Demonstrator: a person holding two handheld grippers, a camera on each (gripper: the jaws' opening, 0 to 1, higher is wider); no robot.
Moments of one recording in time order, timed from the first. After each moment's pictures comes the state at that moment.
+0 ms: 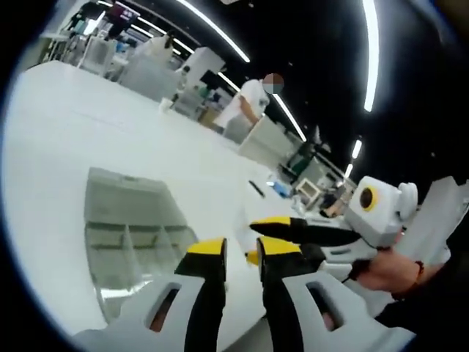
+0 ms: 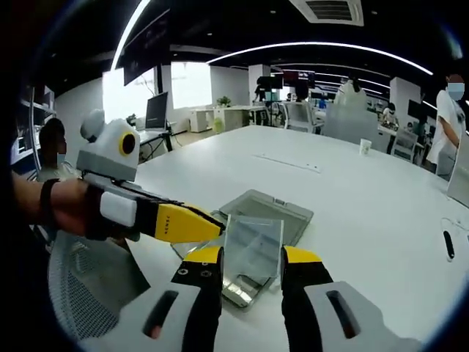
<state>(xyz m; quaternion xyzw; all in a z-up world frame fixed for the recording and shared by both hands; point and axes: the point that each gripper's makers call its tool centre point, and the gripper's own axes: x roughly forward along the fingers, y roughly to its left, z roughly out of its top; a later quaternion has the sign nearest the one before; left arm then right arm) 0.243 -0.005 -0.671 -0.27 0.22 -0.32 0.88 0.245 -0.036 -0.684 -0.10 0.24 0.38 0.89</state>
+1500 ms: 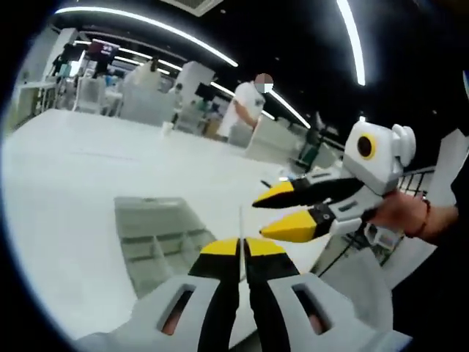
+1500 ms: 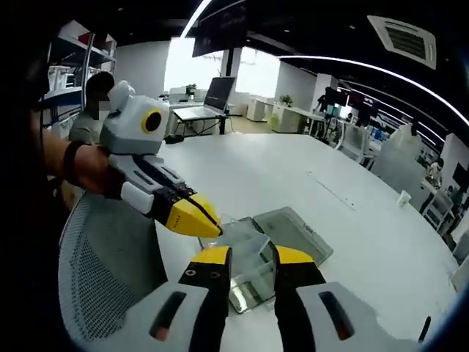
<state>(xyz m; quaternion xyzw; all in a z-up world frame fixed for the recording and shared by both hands) 0.208 0.020 -0.655 -0.15 0.17 -0.30 0.93 0.222 -0.004 -0.651 -0.25 0.18 0.54 0.78</state>
